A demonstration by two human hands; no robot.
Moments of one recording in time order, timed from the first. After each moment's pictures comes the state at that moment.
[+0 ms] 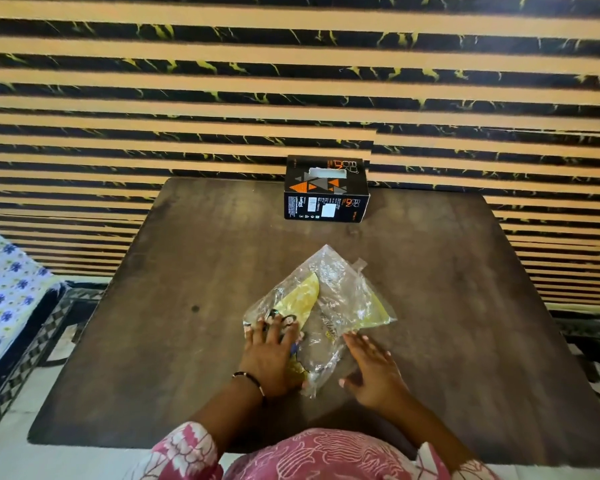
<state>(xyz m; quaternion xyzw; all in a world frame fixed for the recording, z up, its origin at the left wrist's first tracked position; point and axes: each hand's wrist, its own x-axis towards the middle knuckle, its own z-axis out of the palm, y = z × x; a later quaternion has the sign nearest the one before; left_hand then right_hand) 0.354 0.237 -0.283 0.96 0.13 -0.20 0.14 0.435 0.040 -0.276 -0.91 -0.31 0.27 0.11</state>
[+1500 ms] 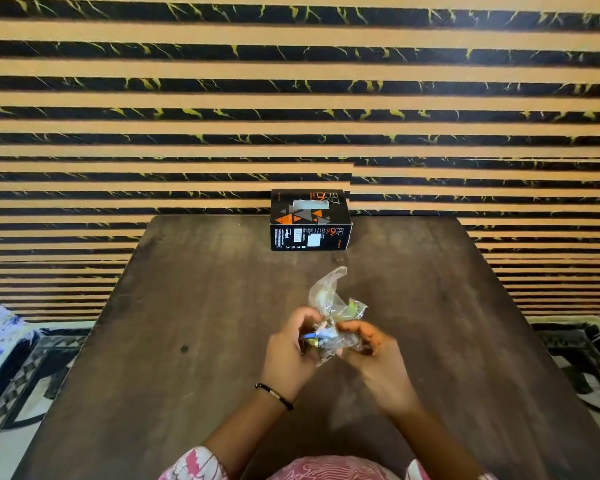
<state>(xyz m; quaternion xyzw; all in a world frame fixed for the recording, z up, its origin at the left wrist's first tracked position) 0.392 0.208 -0.209 0.83 0.11 0.18 0.51 0.442 0.069 -0.199 -0.75 -0.12 0.17 0.63</state>
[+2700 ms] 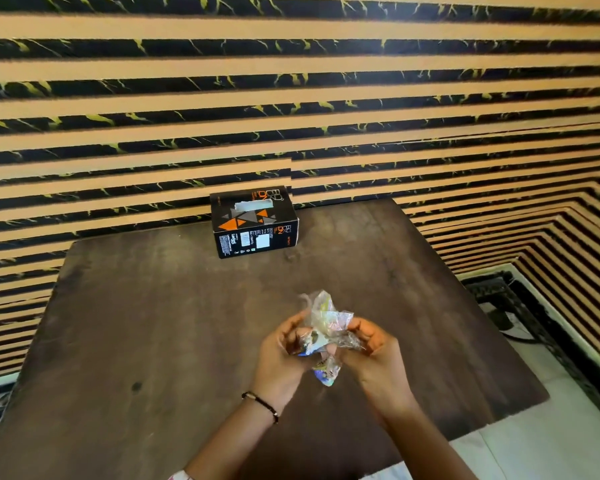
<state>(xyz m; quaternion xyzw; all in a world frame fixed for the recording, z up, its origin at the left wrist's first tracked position) 0.415 0.181 -0.209 0.60 0.12 0.02 0.79 0.424 0.044 -0.174 -0.68 -0.05 0.09 0.73</state>
